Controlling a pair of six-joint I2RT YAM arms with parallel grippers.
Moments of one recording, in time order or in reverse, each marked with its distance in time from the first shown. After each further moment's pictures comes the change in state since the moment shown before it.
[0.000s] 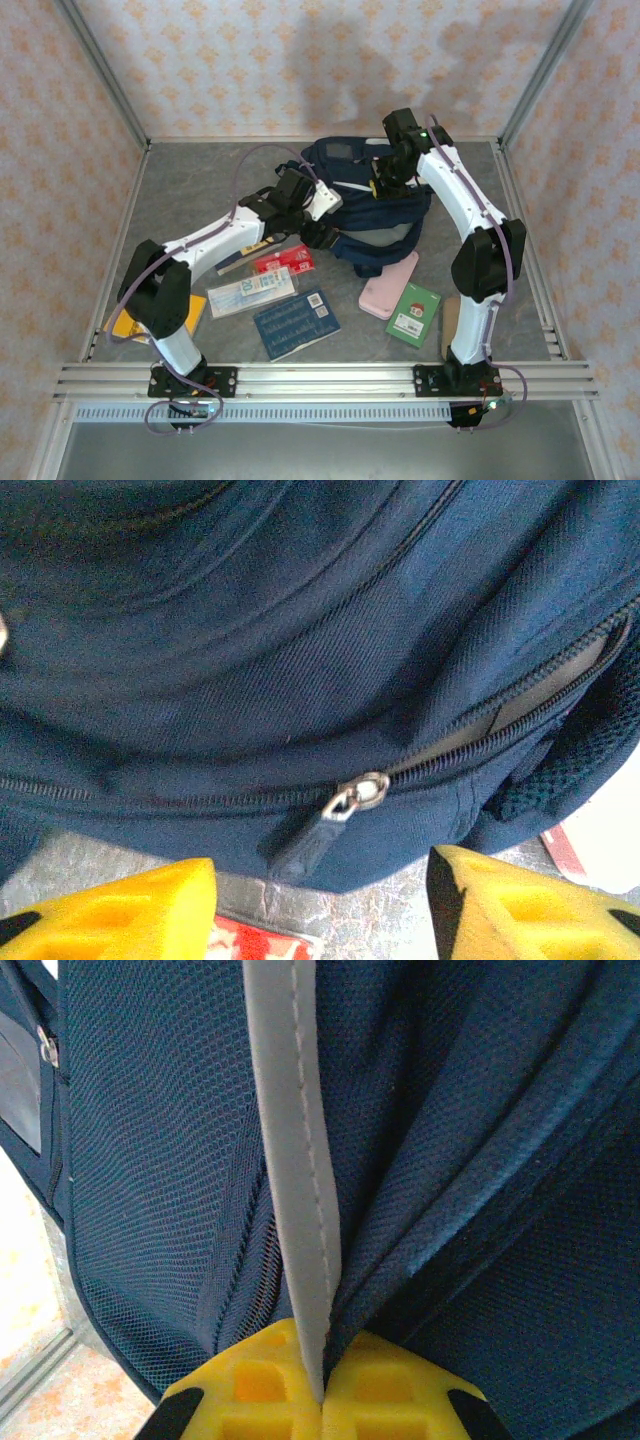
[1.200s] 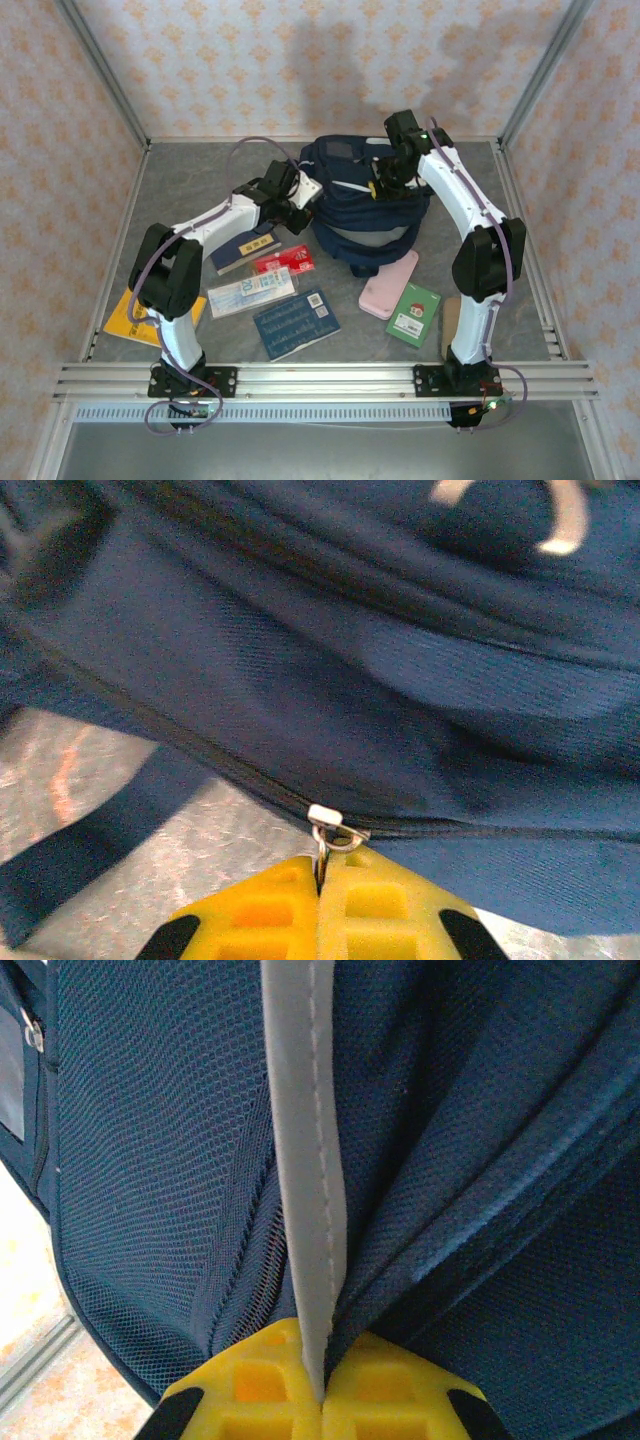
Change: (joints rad) left arm 0.146 0.106 0.027 0.019 -0.091 -0.001; right arm -0.012 0.000 -0.028 0.034 -0.042 -0.016
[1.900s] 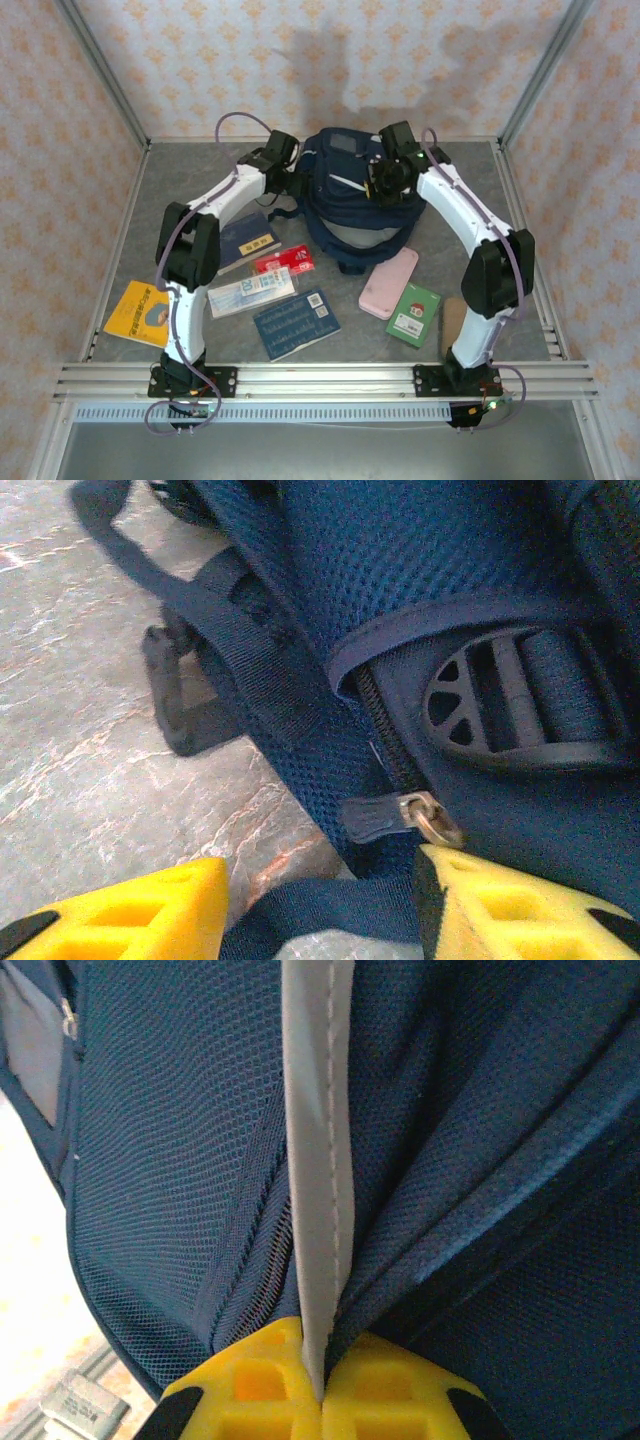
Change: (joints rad) left arm 0.082 0.250 0.404 -0.139 -0.221 -0.396; right arm 0.063 -0.140 -0.237 0.281 0.095 0.155
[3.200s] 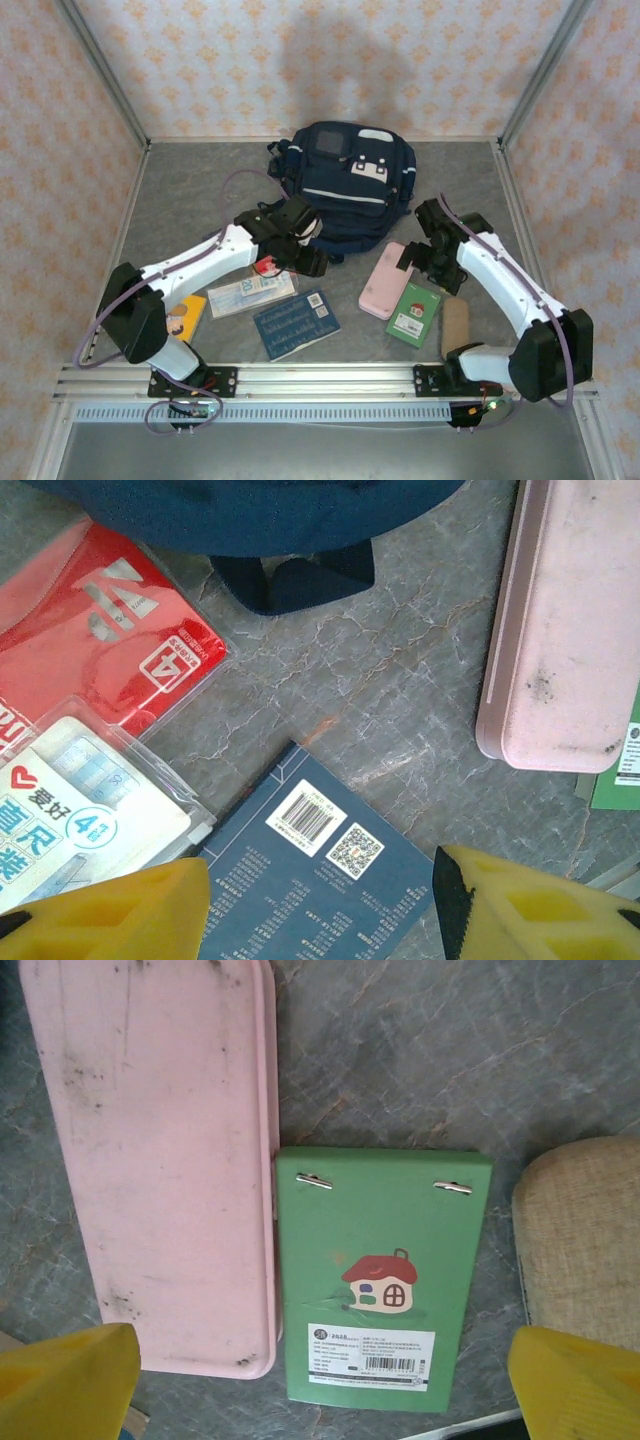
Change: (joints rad) left arm -0.365 -0.528 -0.513 -0.242 0.158 -0.234; right arm -0.062 -0.521 -0.663 -0.288 0.134 -0.884
